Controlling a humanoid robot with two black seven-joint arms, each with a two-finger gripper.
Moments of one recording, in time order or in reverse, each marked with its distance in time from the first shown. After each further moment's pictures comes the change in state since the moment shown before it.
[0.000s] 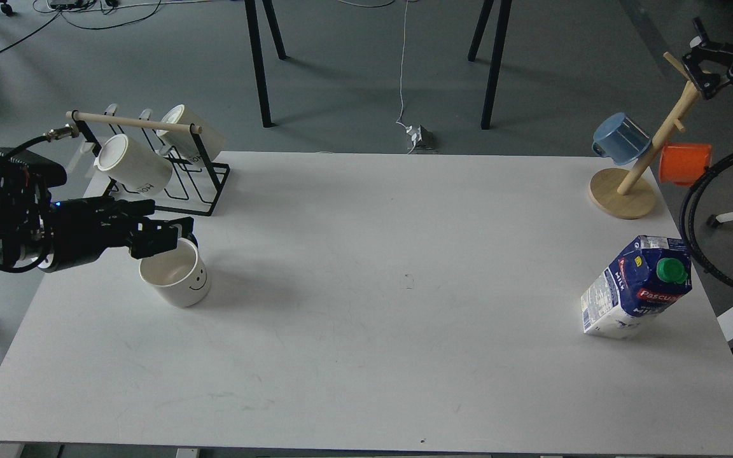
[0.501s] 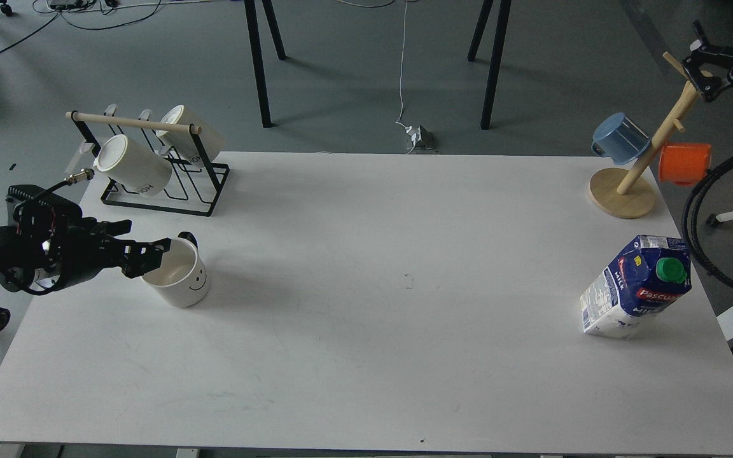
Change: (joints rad) left arm 0.007 -0.200 0.055 0.377 0.108 0.129 -0.024; right arm -0.005 -0.014 -0.003 0.020 0.000 0.000 -0.007
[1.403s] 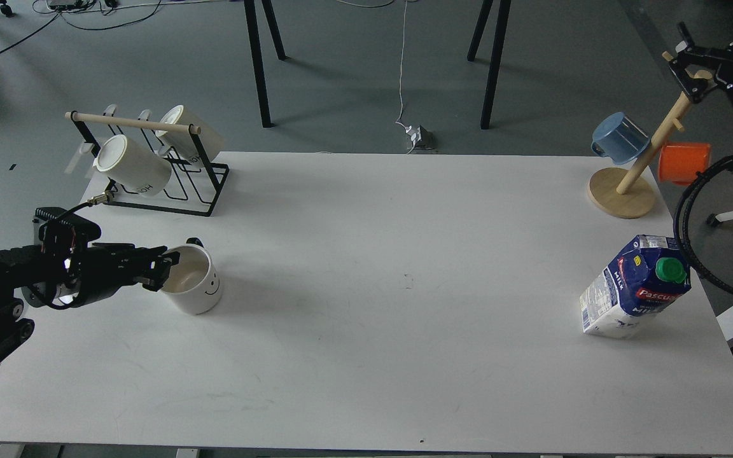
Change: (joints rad) left arm 0.001 -0.099 0.018 0.159 -0.001 0.023 -0.128; right arm -0.015 0.008 0.001 0.036 0.000 0.000 -0.003
